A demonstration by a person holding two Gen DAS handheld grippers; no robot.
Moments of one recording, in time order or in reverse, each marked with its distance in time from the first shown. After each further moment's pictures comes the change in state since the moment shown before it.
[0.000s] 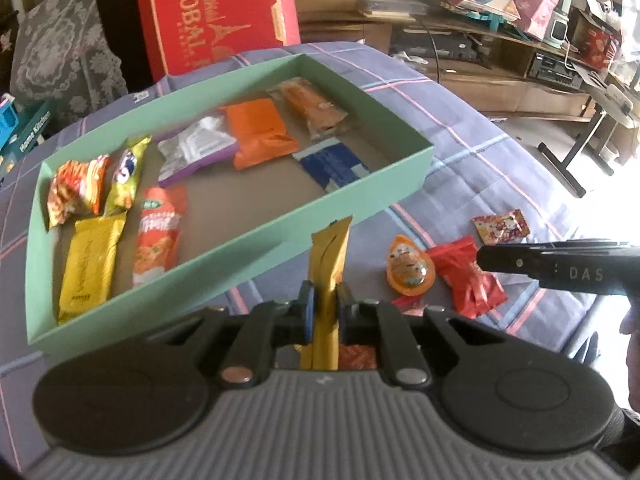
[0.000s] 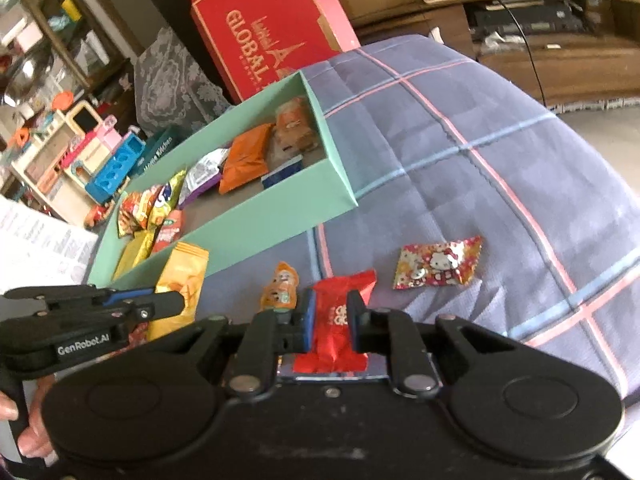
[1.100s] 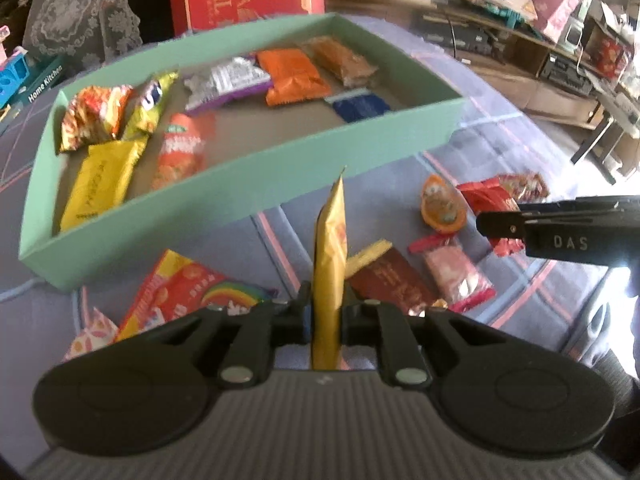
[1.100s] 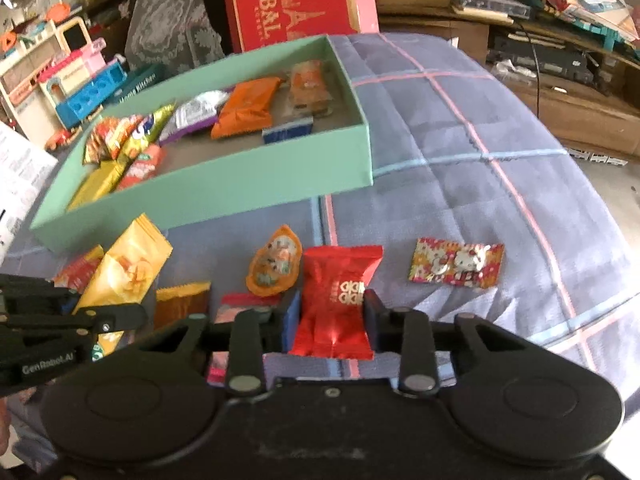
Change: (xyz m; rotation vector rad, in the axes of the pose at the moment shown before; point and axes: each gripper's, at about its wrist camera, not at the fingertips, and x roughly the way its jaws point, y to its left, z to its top) left arm 0.004 0.023 -0.043 -0.083 0.028 -0.017; right arm 0.028 0.049 -0.011 -0.207 0.036 -0.170
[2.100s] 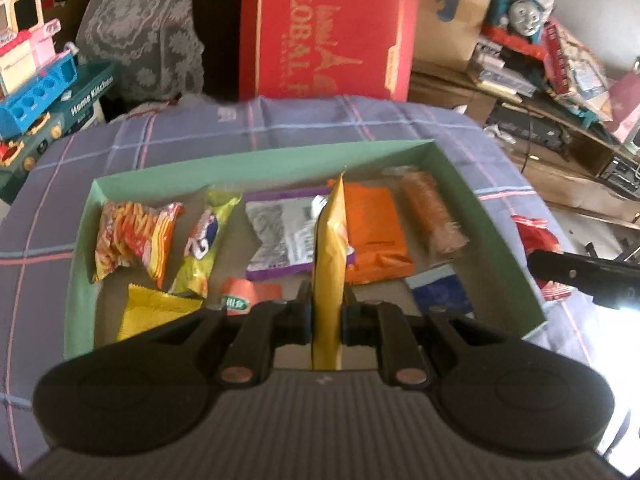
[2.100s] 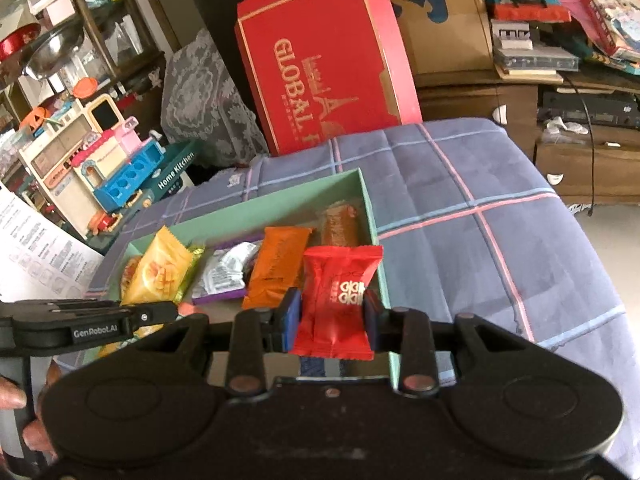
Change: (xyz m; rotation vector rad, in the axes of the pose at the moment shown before) left arm 0.027 0.057 0.145 -0.208 -0.074 0.109; right arm 0.015 -0.023 0.140 0.038 -0.107 0.186
